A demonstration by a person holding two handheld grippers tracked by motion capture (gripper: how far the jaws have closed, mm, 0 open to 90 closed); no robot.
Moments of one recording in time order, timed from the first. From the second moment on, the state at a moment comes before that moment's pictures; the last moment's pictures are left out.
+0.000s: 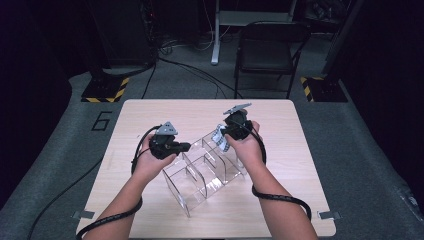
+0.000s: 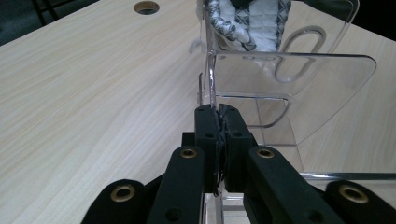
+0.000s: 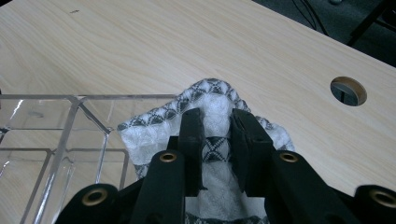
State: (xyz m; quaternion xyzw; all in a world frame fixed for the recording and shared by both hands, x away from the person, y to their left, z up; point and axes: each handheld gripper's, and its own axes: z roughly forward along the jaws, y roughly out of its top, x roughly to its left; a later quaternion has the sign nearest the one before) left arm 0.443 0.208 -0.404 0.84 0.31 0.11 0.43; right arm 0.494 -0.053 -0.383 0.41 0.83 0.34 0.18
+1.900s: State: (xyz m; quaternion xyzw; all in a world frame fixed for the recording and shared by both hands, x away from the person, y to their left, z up) left arm 0.441 0.206 -0.404 0.85 0.30 0.11 0.42; right arm 0.378 -0.140 -0.487 0.44 0.77 0.41 0.19
